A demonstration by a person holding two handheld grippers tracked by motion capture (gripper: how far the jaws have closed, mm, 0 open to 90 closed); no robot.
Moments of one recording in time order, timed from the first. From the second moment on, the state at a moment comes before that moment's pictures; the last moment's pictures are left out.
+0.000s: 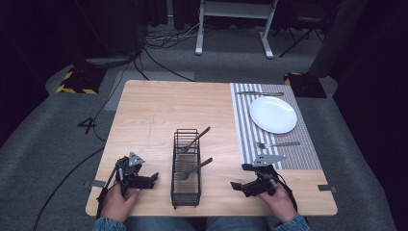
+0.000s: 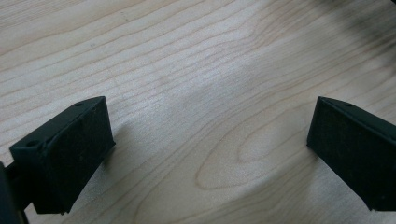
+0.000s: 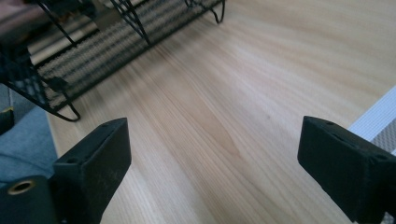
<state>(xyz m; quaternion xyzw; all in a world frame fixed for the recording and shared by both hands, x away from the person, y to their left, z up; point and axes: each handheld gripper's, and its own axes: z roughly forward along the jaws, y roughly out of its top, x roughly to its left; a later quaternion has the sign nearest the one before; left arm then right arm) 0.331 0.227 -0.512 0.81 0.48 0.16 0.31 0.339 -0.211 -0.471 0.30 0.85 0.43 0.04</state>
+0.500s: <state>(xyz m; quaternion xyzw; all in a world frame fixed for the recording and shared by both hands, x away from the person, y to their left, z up) 0.331 0.227 -0.512 0.81 0.48 0.16 0.31 0.339 -0.204 -0.501 0.30 0.88 0.37 0.06</state>
